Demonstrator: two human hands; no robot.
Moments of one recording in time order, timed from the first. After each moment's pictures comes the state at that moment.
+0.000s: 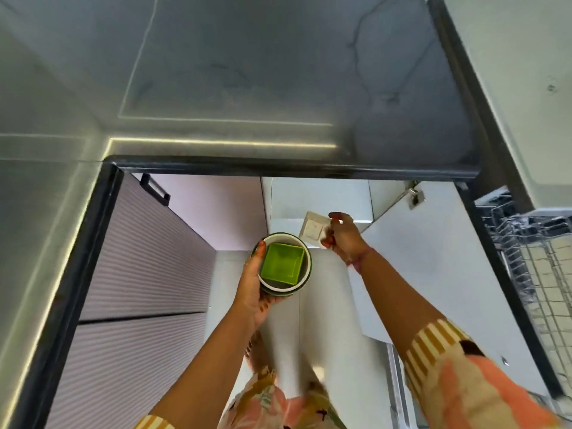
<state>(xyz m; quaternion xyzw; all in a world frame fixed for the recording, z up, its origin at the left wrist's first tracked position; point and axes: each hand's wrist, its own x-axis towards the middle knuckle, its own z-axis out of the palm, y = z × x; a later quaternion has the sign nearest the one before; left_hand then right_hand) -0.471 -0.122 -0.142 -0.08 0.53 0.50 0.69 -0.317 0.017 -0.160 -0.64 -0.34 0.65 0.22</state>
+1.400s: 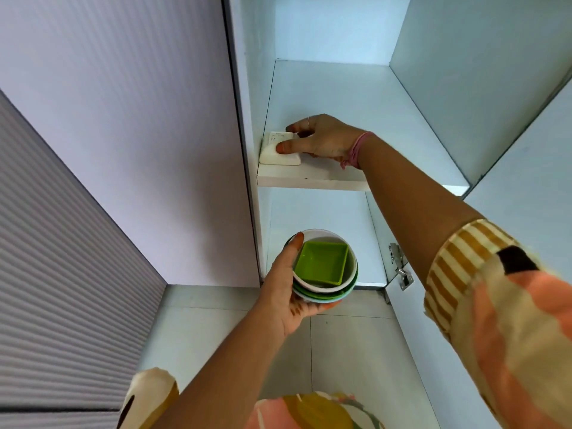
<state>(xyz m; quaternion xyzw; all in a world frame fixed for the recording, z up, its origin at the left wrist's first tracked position) -0.437 -0.033 -0.494 -0.02 0.44 0.51 0.74 -0.383 0.171 -0.379 -0.45 -0.80 0.38 0.11</state>
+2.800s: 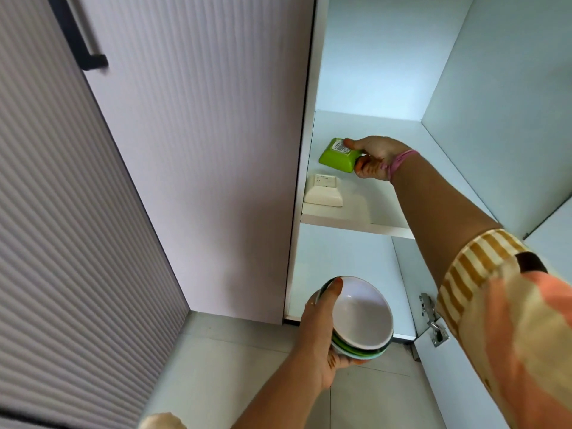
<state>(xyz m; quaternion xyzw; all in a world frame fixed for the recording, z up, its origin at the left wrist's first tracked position) -0.437 -0.042 -0.500 0.02 0.48 0.52 0.71 -0.403 0.238 -0.362 -0.51 -0.44 0.68 0.29</state>
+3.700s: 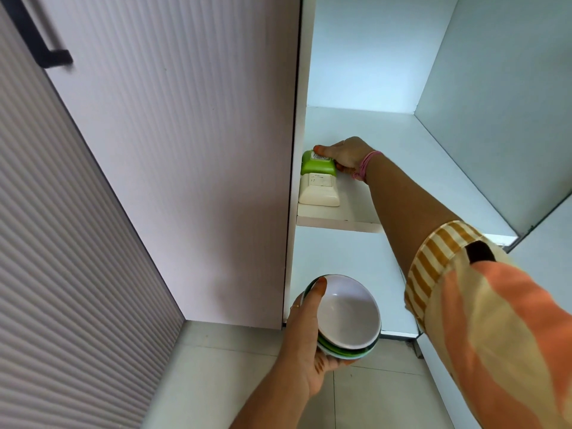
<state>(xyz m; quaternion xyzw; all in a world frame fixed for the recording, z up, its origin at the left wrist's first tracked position) -0.458 -0.040 -0.505 0.00 0.46 0.53 0.71 -0.432 0.254 -0.392 -0.56 -0.71 0.37 0.22</state>
